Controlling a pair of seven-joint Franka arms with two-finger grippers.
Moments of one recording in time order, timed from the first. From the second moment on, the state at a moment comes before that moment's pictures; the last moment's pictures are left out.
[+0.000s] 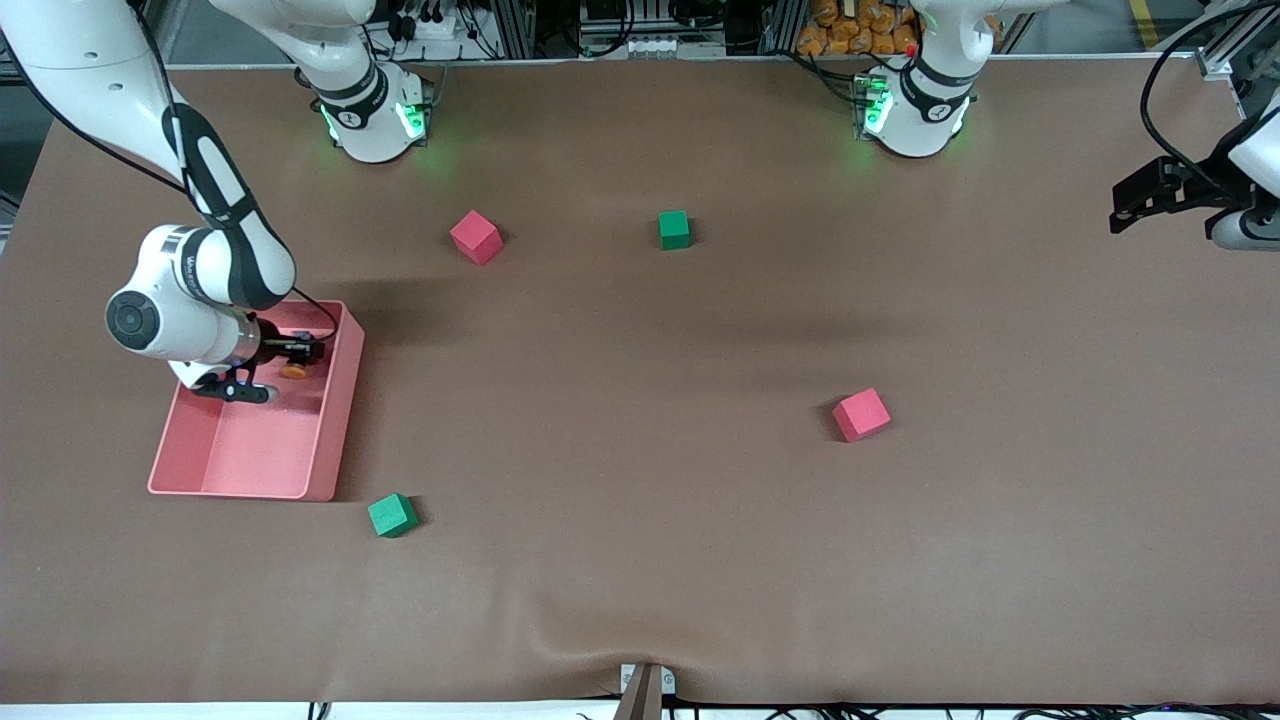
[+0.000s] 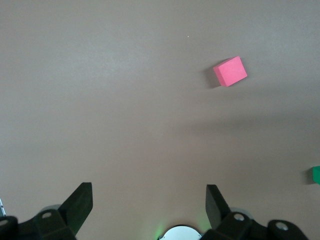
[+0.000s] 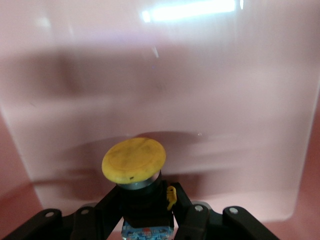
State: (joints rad) left arm 0.04 -0.07 -0.06 -1.63 0.04 1.49 0.09; right arm -0.13 0.39 -0.02 -2.22 0.00 2.38 -0.07
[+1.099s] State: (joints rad) left arm 0.04 -0.07 -0.07 -1.64 0.04 1.51 0.09; right arm 0.15 0.38 0.11 -1.73 0.01 2.00 -0.35
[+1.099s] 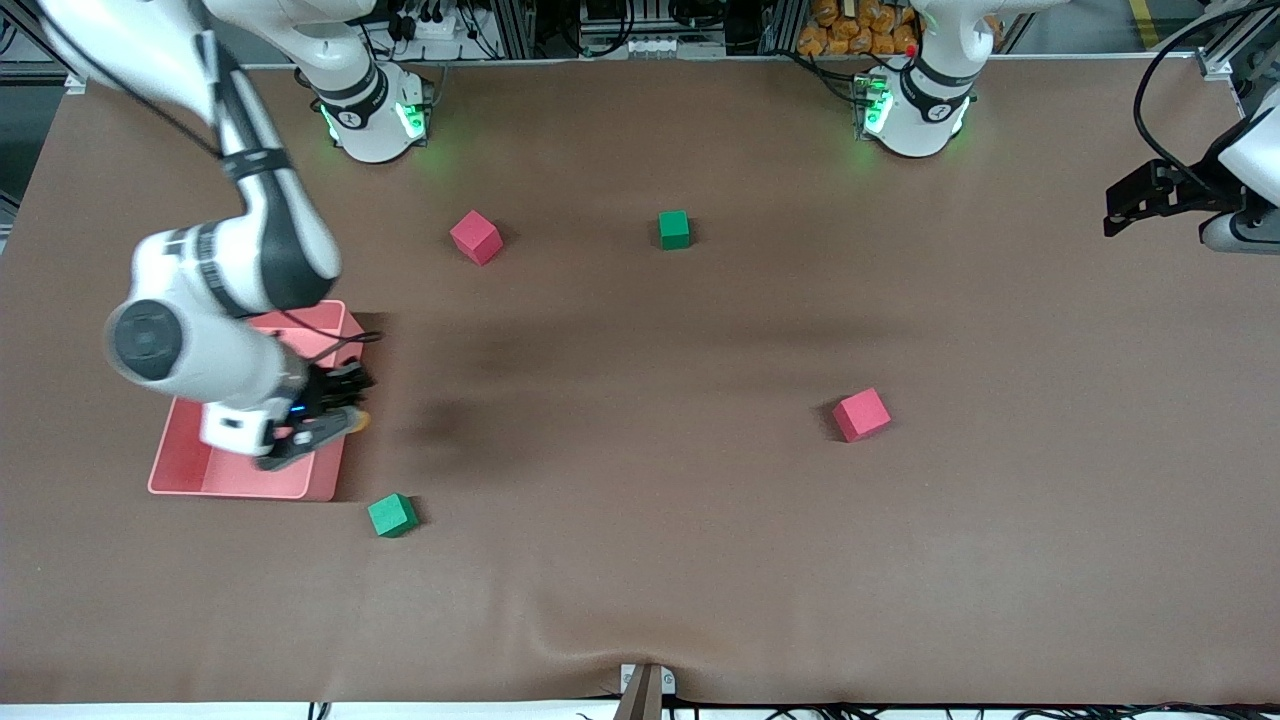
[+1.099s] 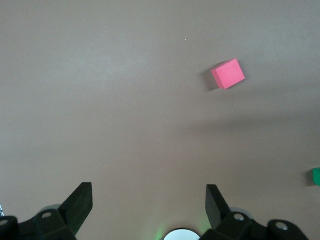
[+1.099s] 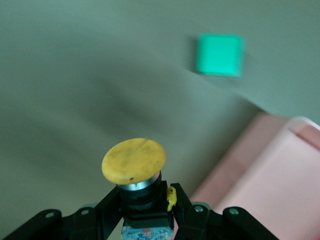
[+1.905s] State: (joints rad) left arm 0.04 -0.07 -0.07 -1.64 0.04 1.53 0.09; right arm 0.61 0.65 0.10 -1.42 0.07 2.06 0.20
